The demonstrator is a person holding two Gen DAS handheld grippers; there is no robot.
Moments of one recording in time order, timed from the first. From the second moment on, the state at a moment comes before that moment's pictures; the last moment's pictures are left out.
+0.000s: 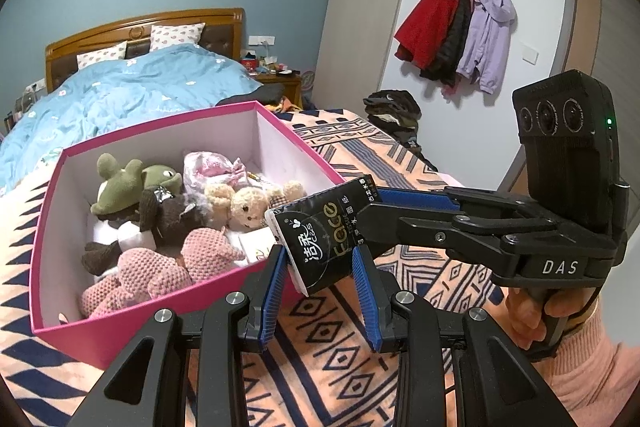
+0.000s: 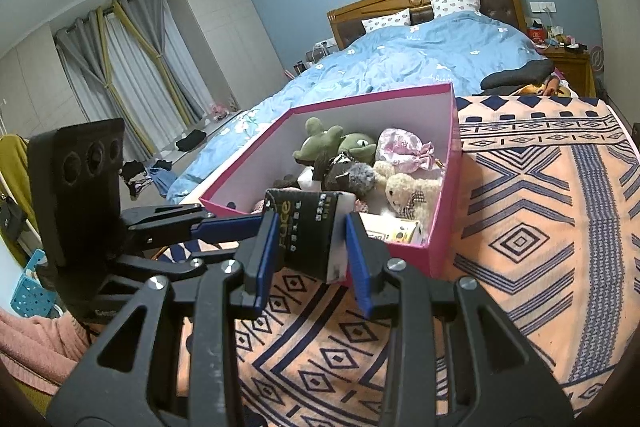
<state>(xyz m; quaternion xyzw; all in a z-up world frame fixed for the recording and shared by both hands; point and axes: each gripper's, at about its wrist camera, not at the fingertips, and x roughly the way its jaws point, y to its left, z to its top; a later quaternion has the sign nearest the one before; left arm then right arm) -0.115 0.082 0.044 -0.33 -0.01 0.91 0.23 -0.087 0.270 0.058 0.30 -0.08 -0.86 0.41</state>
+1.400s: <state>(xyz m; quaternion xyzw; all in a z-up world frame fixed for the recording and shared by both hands) -0.176 0.079 0.024 -0.37 -0.03 0.91 0.20 -0.146 0.256 0.039 0.34 -0.08 -0.86 0.38</state>
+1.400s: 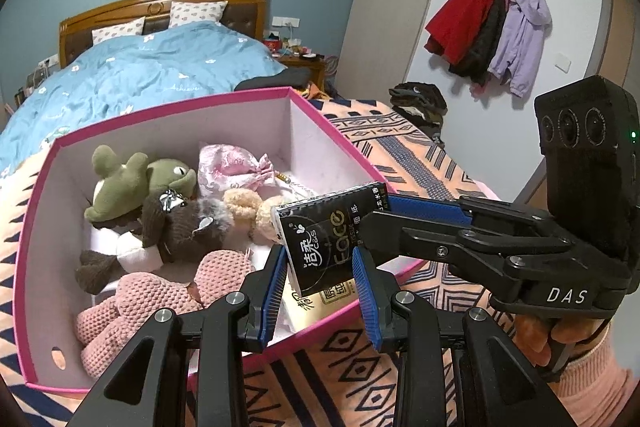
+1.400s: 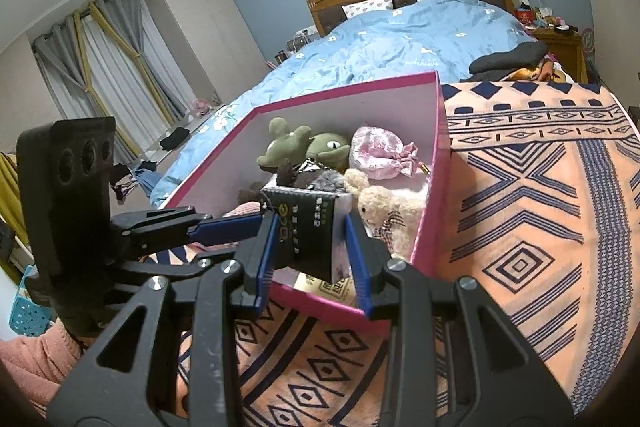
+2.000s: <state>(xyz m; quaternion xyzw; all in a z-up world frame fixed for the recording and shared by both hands) -0.148 0.057 0.021 -0.34 -0.03 0.92 0.17 -0.124 0.251 0.043 0.31 -0.04 -0.88 0.35</state>
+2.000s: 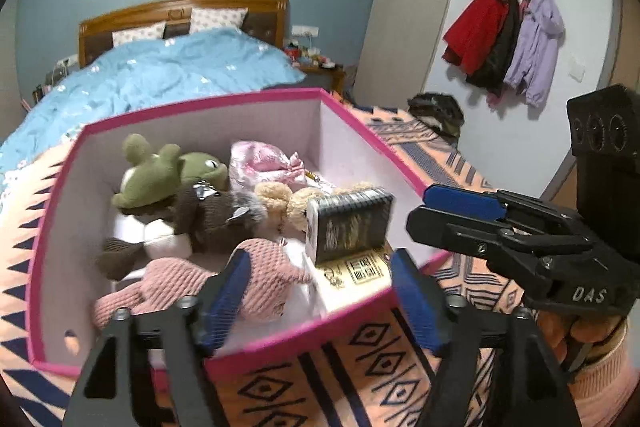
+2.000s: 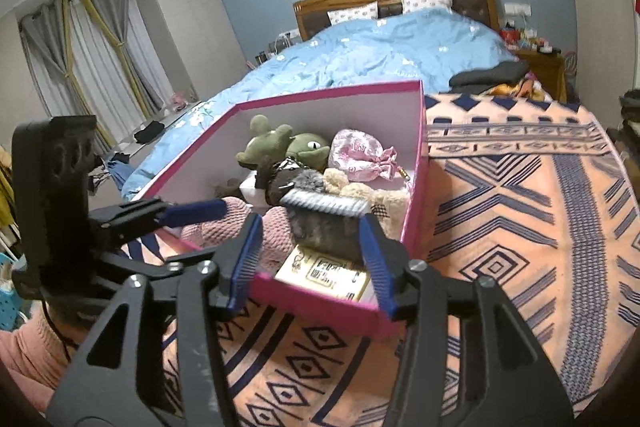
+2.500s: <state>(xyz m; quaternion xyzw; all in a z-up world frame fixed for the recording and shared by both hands) -0.055 0.029 0.013 -0.31 -0.02 0.95 0.09 -0.032 0.232 0.025 0.28 0.01 -0.90 0.34</state>
